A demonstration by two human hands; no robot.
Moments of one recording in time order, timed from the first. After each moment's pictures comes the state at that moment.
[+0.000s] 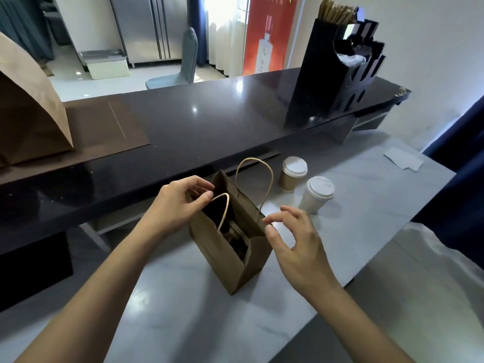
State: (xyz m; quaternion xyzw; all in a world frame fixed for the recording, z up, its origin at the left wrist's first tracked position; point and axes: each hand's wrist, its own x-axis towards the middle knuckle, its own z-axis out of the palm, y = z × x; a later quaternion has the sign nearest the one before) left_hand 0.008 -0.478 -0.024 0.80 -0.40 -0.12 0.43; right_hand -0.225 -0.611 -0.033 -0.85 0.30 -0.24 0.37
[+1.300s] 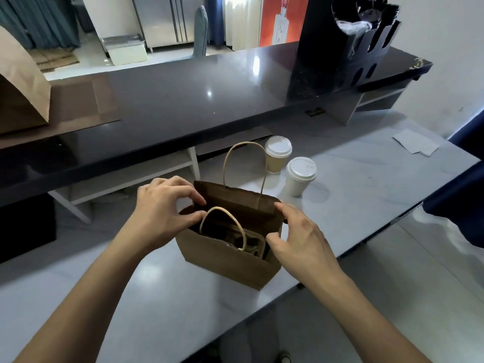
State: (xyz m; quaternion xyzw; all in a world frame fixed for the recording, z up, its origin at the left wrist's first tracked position) left_hand -0.107 -0.511 -0.019 0.89 -0.39 -0.07 0.23; right_hand -0.308 -0.690 -0.035 -0.89 0.31 -0.08 0.33
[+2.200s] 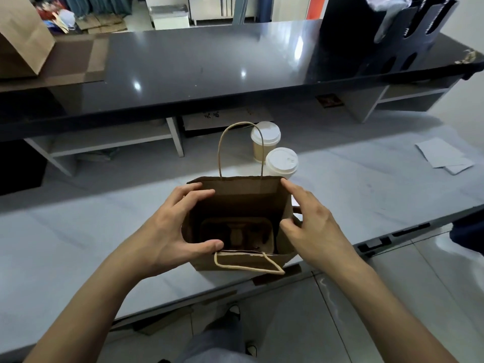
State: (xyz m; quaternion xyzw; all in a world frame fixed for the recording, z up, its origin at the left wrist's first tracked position) left_hand -0.237 -0.588 -0.054 0.86 -0.35 -0.16 0.33; right_hand -0.361 -0.846 -0.049 -0.90 0.18 -0.03 0.39
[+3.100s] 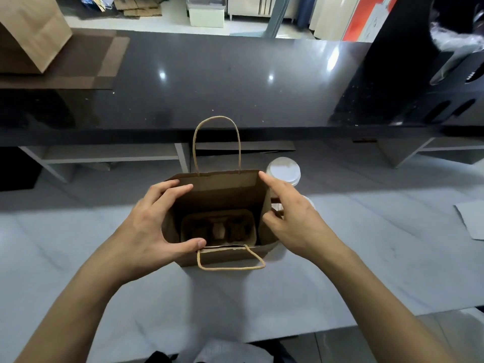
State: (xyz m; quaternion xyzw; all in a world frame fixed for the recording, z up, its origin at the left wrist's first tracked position) left_hand -0.146 -0.611 -0.054 0.91 -0.24 -0.09 0.33; right_hand -0.200 -0.897 -0.042 -0.92 0.06 0.05 0.38
